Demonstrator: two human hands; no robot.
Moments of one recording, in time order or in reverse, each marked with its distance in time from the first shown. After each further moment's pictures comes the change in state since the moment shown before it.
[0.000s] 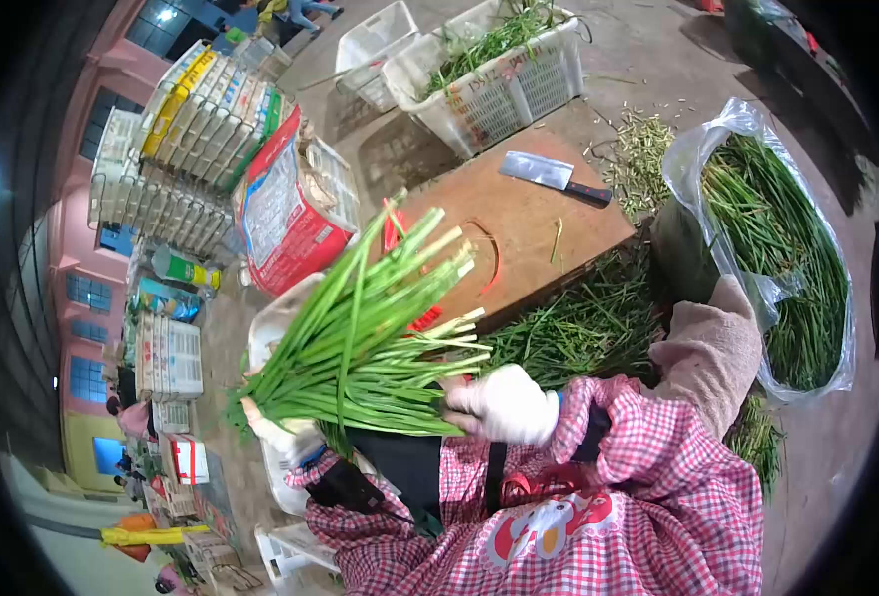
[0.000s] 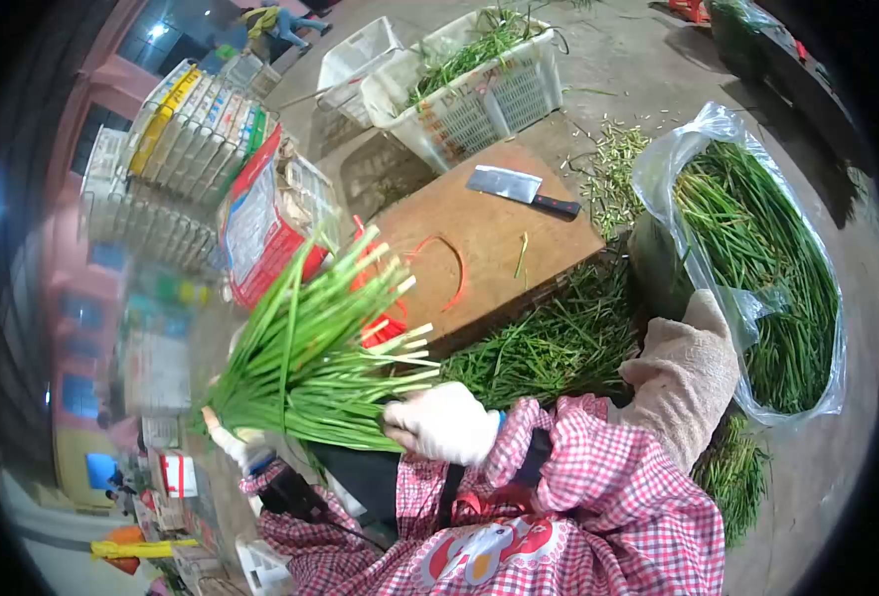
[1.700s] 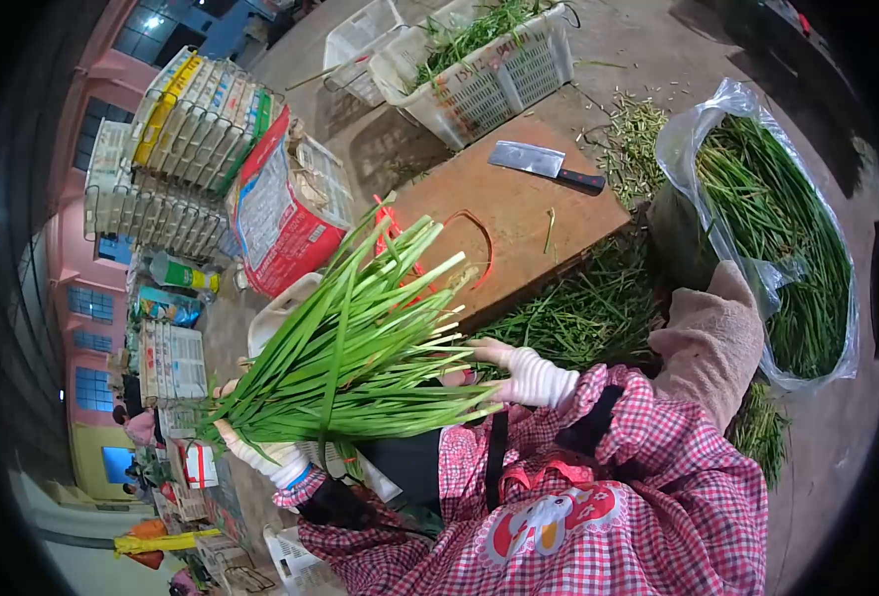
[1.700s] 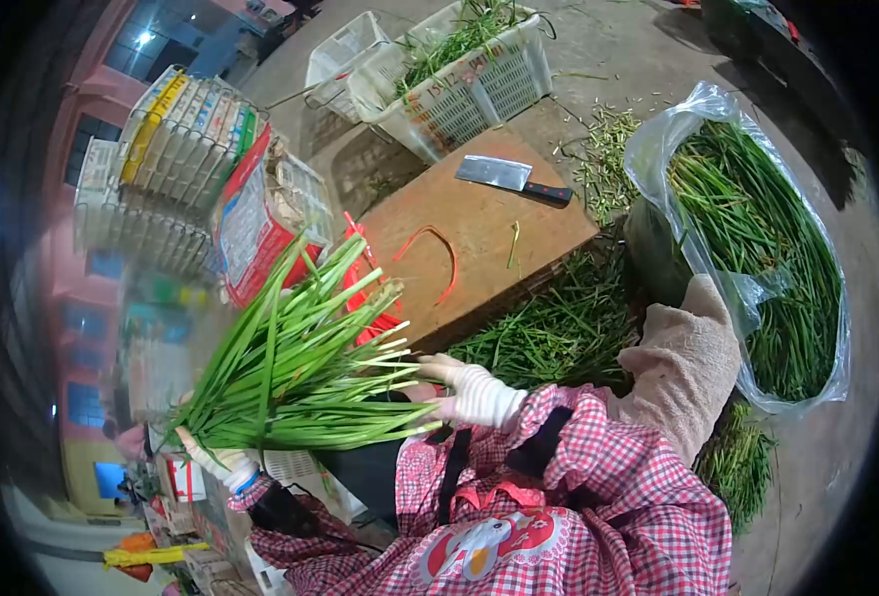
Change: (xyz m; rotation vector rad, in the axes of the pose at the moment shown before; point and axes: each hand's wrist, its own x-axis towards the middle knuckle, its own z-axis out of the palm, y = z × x) left_hand -0.027 0.016 0.044 -0.058 -0.051 0.103; right_hand -0.031 0.080 0.032 0.380 0.097 0.201
